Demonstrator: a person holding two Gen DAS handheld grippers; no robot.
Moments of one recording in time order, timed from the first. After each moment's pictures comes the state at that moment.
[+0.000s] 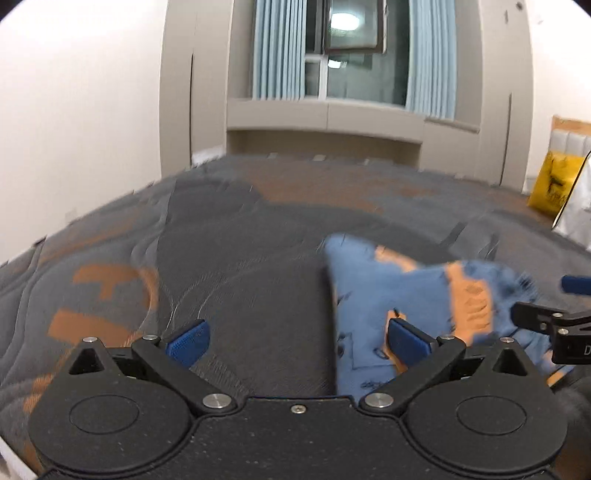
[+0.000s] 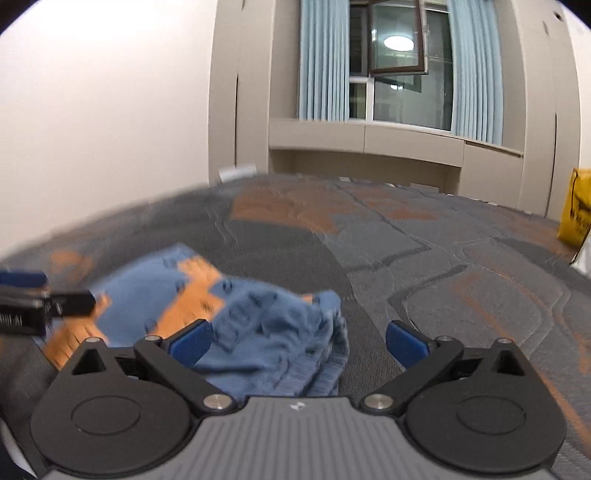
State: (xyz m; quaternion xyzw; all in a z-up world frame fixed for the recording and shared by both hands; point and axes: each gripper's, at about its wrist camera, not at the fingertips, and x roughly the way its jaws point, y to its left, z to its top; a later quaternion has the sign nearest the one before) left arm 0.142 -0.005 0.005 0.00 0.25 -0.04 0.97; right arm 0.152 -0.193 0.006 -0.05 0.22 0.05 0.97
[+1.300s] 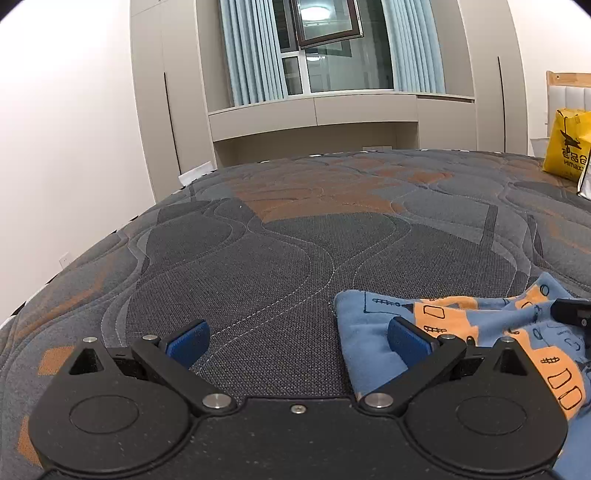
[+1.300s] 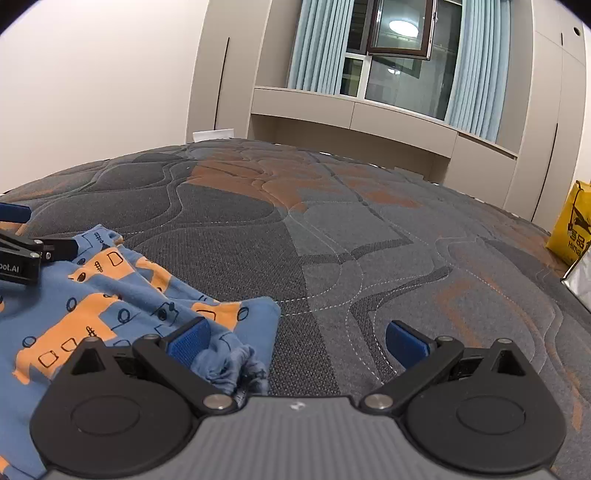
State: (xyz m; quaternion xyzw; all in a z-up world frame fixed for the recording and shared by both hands) left arm 0.238 -0.030 0.006 0.08 0.23 -0.04 0.97; right arm 0.238 -0.218 -0.012 -0.09 0.25 0.03 0.96
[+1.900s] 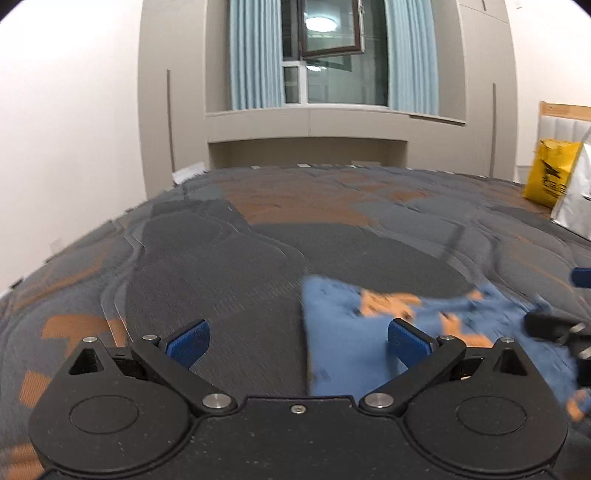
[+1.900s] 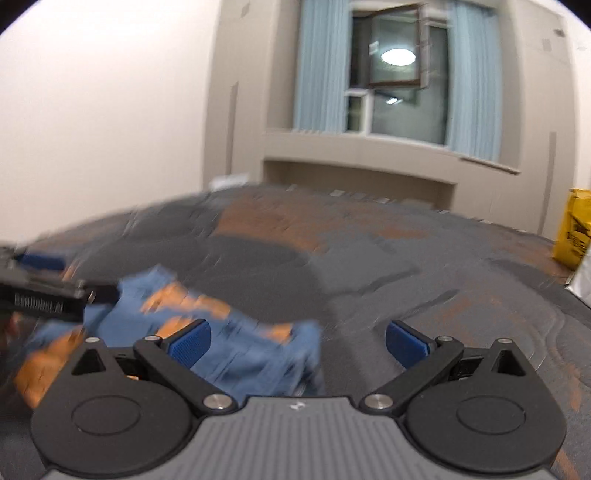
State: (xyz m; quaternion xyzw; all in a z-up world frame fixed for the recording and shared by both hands) left arm 0.181 -0.029 0.021 0.03 0.23 -0.07 0.97; right arm 0.174 -0.204 0.009 -0.06 0.20 0.06 0.98
